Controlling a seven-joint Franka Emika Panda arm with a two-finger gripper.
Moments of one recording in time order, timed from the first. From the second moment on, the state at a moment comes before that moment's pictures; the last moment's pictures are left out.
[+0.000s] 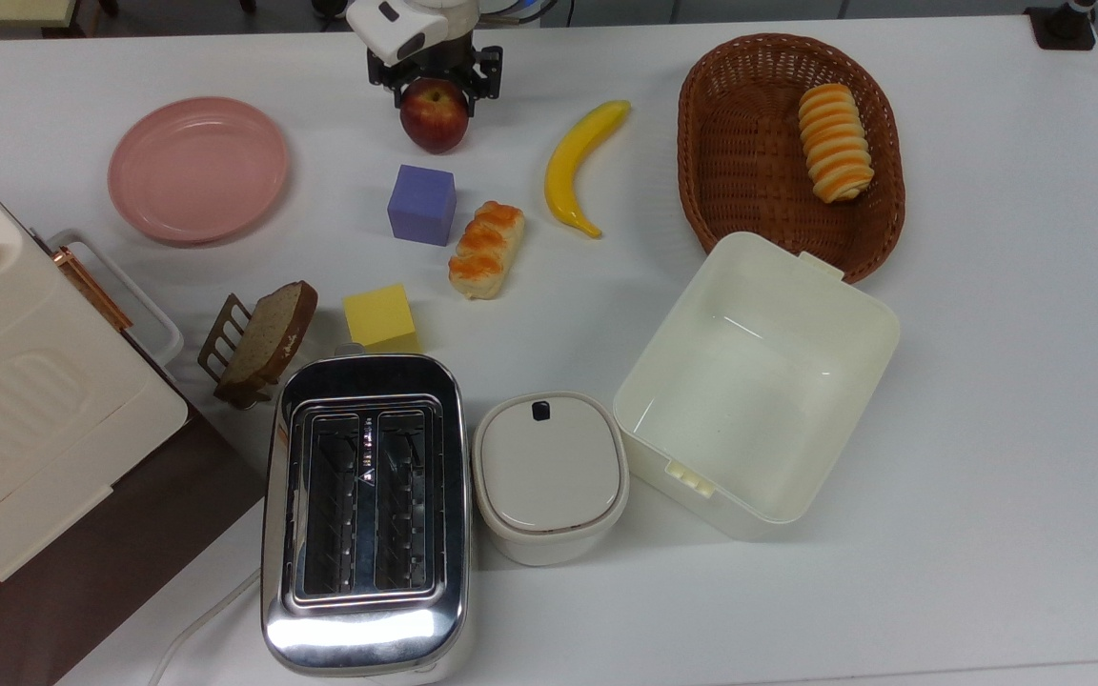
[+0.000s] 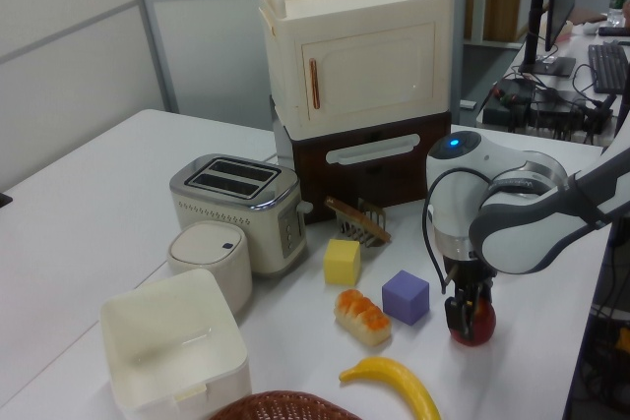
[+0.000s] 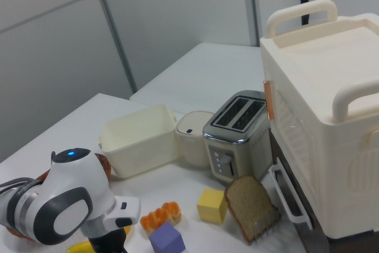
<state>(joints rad) 0.17 -0.27 -0.19 -2.61 -0.23 2.24 0.16</state>
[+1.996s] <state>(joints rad) 0.25 0.22 0.08 -1.60 -0.18 2.06 0.60</state>
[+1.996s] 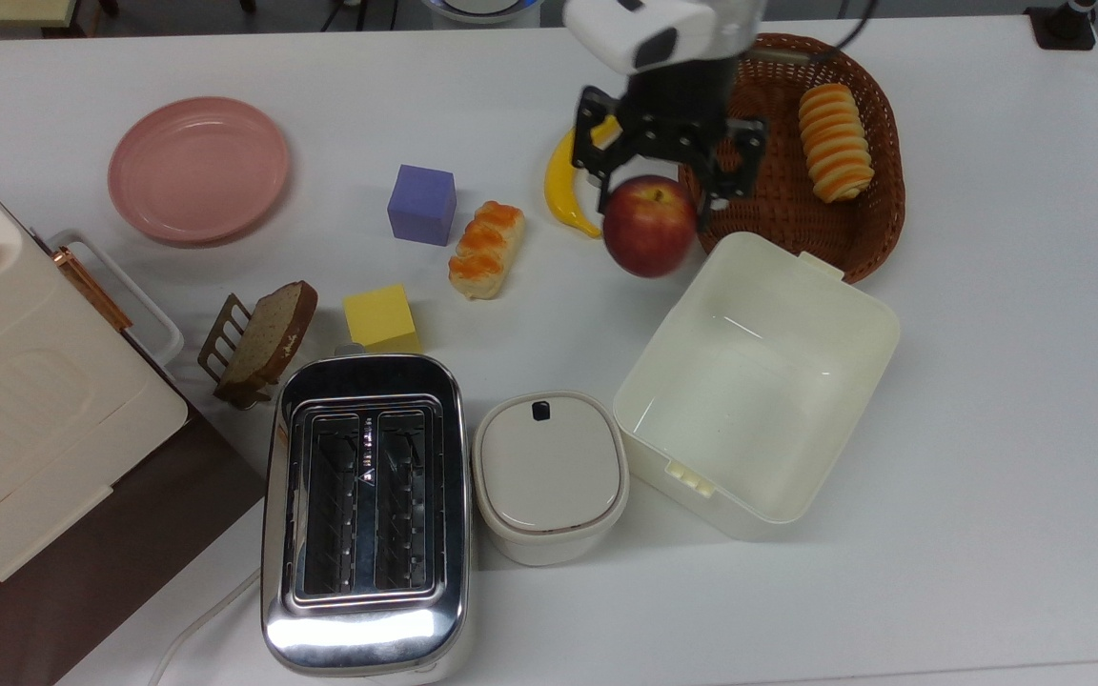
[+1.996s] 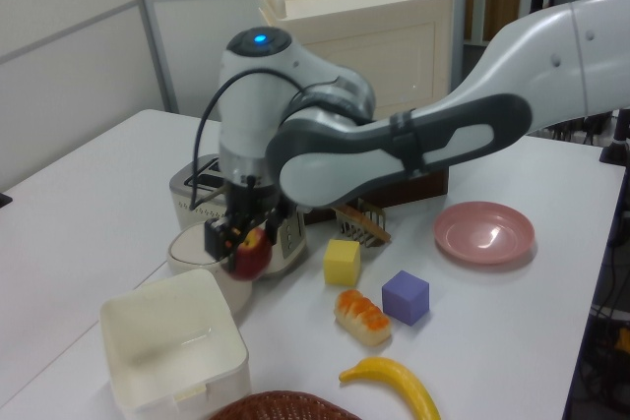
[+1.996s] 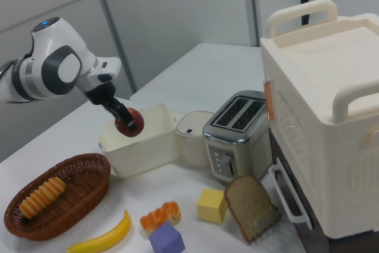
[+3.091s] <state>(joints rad) 0.30 0.45 0.15 -1.48 -0.45 2.22 0.72</state>
